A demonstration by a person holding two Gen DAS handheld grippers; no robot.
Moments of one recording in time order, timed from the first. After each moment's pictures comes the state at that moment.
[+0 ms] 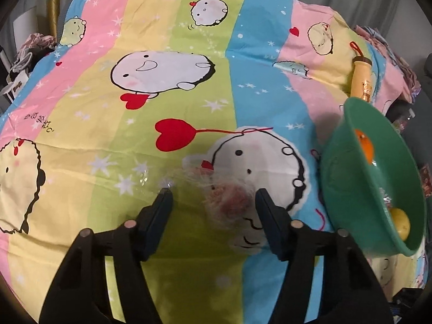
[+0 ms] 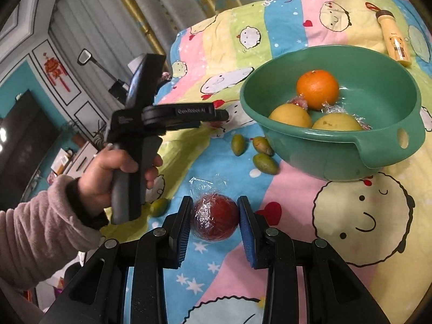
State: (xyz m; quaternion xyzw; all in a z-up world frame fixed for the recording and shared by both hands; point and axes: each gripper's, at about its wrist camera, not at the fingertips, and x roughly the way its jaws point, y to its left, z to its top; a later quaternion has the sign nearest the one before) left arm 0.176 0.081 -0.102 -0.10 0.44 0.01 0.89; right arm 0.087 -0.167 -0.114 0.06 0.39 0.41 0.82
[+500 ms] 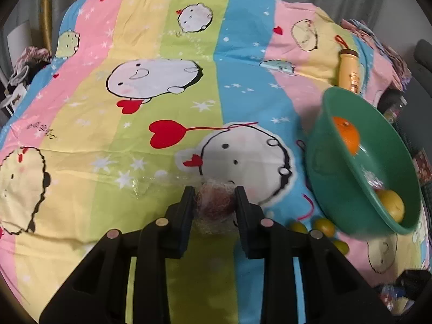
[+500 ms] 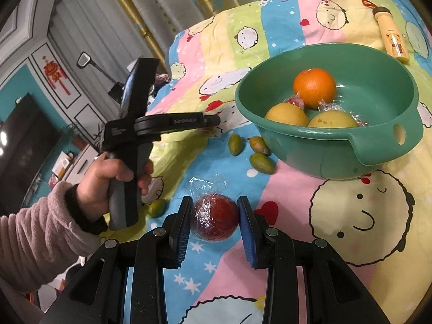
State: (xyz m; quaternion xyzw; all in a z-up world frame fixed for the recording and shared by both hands) left arm 0.158 0.069 -0.091 -0.07 0.43 -0.01 0.90; right arm 0.088 -0.172 -0.113 0.07 0.38 0.41 0.82
